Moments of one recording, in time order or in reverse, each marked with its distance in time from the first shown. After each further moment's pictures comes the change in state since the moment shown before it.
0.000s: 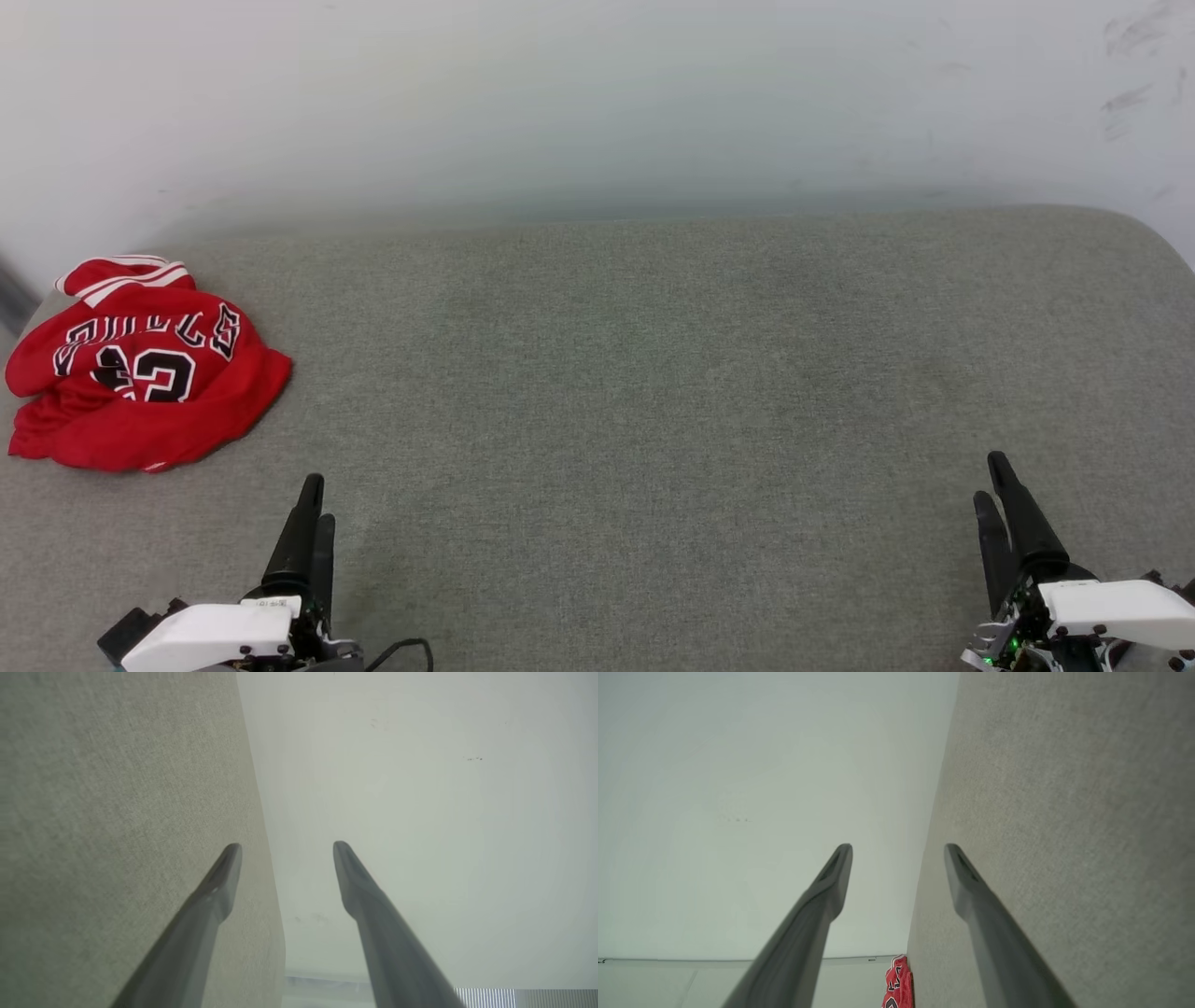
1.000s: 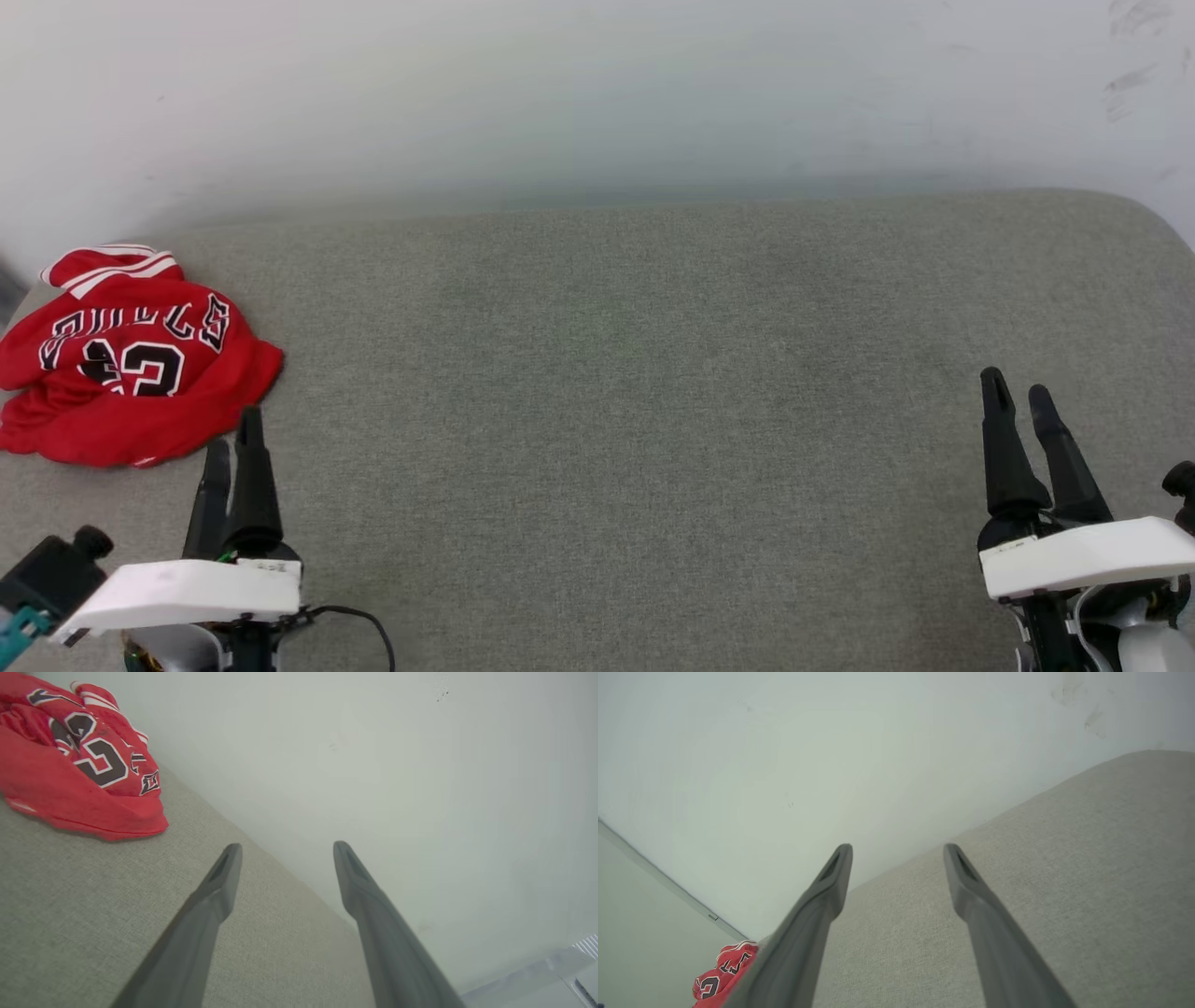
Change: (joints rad) left arm 0.017 0.001 0.072 -0.249 0.628 0.033 -0.114; right arm -0.020 0.001 0.020 -0.223 -0.852 0.000 -0.115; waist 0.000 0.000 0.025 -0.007
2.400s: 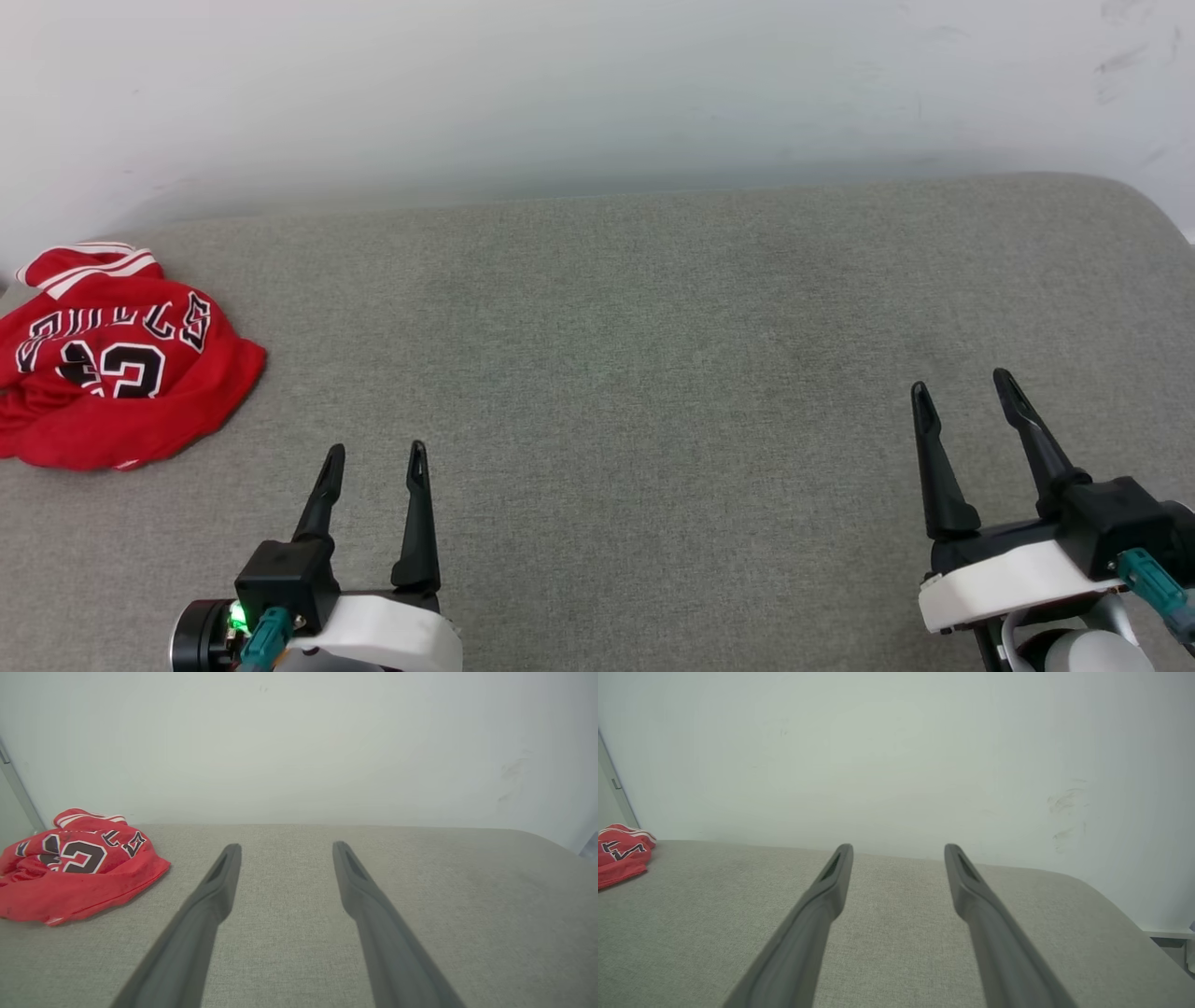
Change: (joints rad) left arm 0.053 0.189 -0.481 -0.100 0.594 0.363 -0.112; right arm 0.019 -0.001 0.067 -0.049 -0.649 0.000 -0.114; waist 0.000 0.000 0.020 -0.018
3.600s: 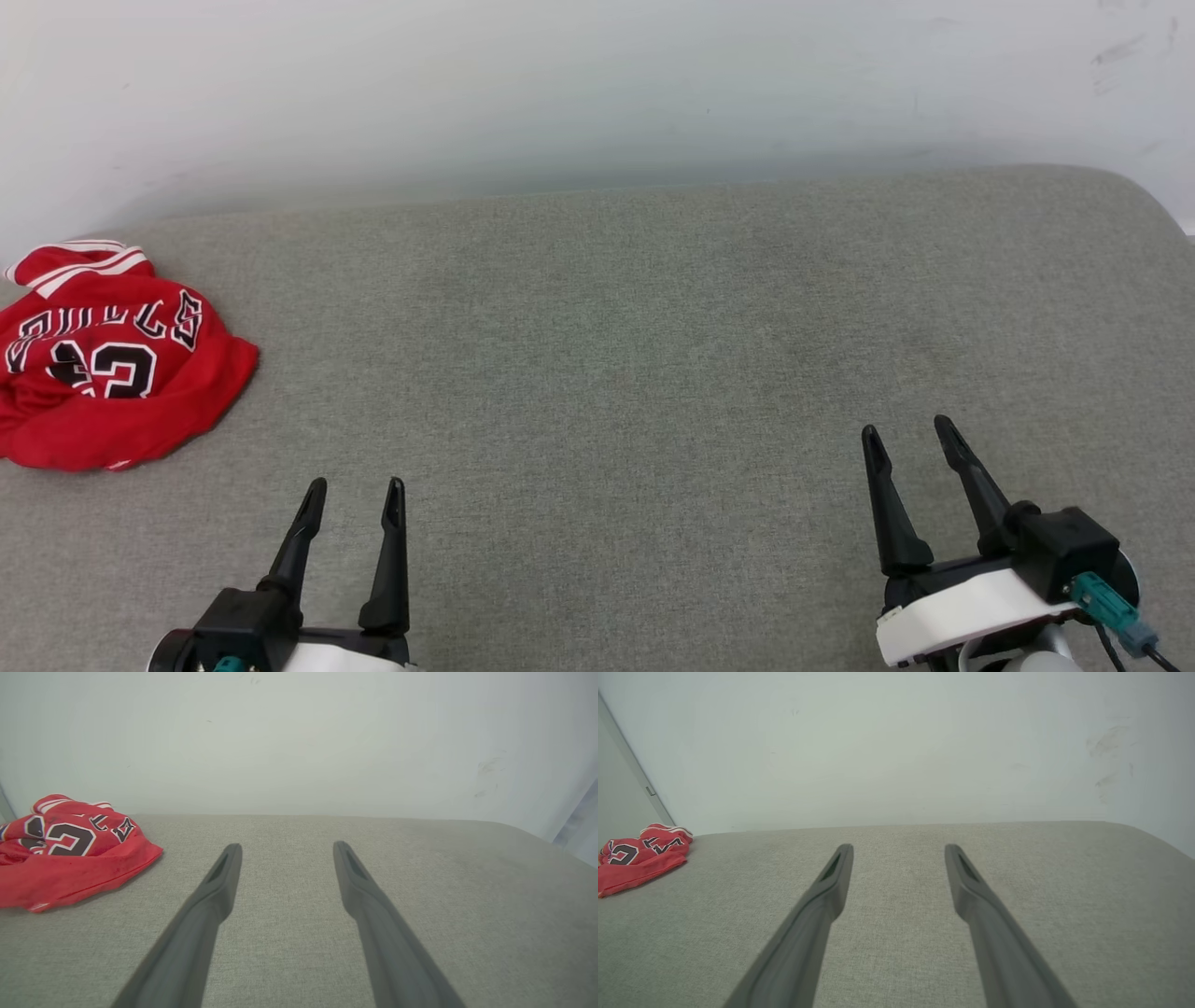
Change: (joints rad) left arm 0.088 -0.185 0.289 0.060 0.154 -0.379 -0.071; right arm 0.004 0.000 0.084 0.144 0.129 0.000 -0.071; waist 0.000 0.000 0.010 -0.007
